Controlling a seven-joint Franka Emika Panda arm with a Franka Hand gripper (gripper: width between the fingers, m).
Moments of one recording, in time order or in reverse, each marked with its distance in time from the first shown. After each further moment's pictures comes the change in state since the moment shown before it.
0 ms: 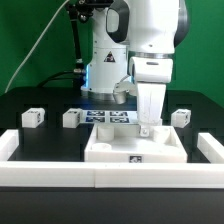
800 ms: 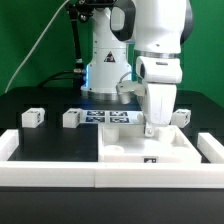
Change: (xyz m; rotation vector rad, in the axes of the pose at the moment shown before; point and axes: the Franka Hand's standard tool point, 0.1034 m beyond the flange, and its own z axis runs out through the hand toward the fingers) arm 0.012 0.010 -0.003 0.013 -0.016 -0.105
